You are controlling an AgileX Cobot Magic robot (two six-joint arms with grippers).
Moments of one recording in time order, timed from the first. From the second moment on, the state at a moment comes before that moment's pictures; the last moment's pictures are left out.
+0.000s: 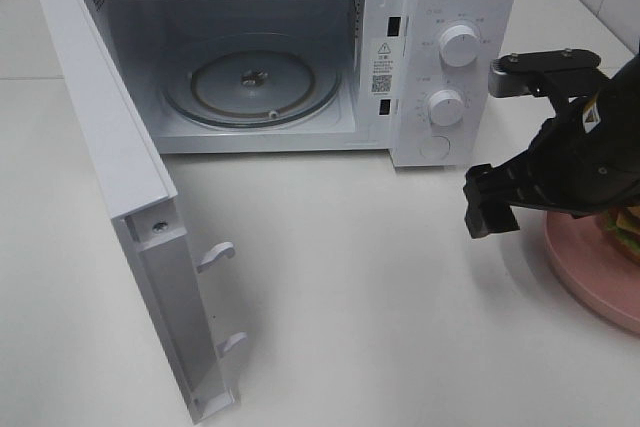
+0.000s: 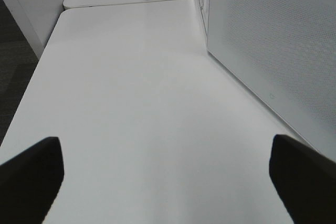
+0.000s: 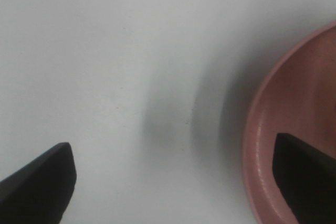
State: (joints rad) left arm 0.05 -0.01 -0.50 -0.07 1.04 0.14; right arm 0.32 1.53 -0.78 -0.15 0.49 0.29
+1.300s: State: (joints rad) left arm 0.05 -0.01 -0.50 -0.07 1.04 0.14; right arm 0.16 1.89 -0.94 -0.15 0.62 0.14
